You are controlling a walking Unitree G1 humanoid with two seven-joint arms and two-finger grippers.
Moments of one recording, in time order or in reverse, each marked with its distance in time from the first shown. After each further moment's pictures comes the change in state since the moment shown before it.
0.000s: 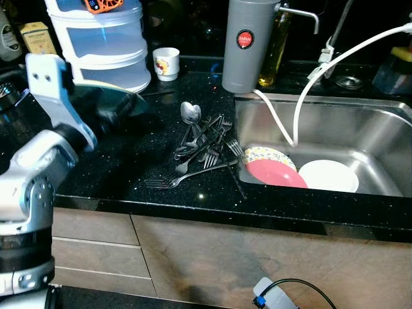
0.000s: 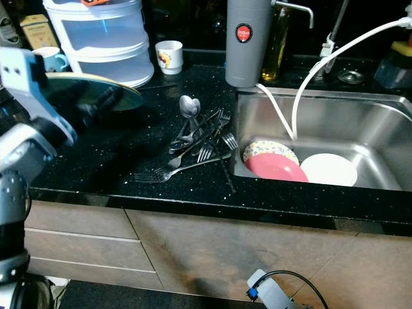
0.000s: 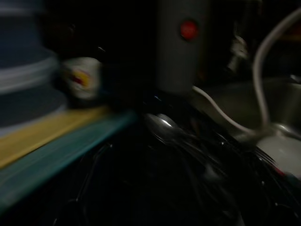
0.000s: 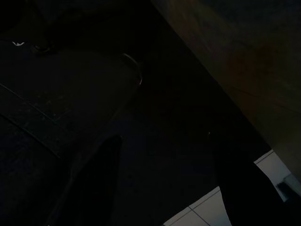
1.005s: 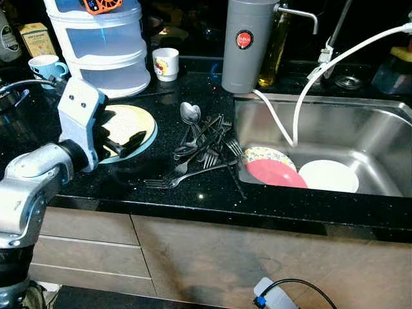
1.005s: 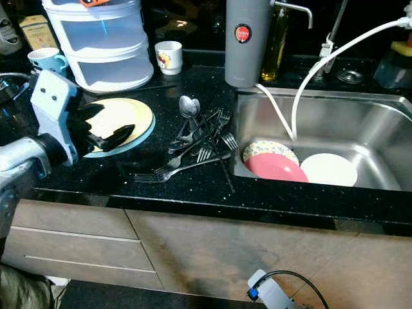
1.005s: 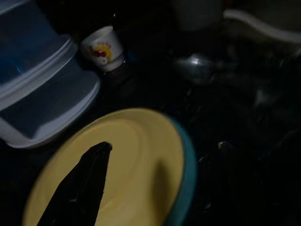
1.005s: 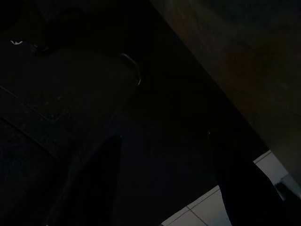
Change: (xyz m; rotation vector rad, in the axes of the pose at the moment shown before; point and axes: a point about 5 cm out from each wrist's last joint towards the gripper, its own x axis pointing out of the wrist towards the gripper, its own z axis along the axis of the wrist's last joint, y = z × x) left arm -0.011 0.011 -0.009 0.425 0.224 0.064; right arm 0.000 -0.001 0.000 -0.002 0.002 -0.005
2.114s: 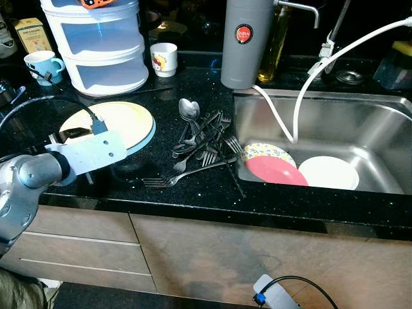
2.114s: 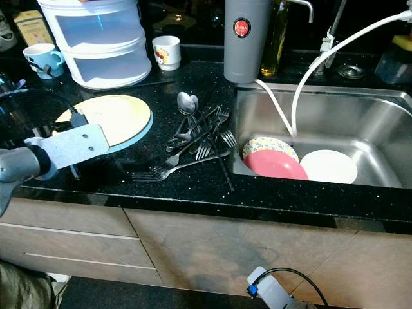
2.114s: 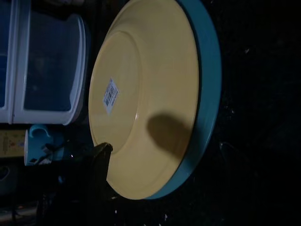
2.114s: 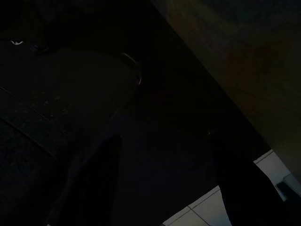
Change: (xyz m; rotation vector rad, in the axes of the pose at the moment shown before) left arm -0.016 0.014 -0.034 0.630 0.411 -0.070; right arm 0.000 0.000 0.001 -0.003 -0.002 -0.002
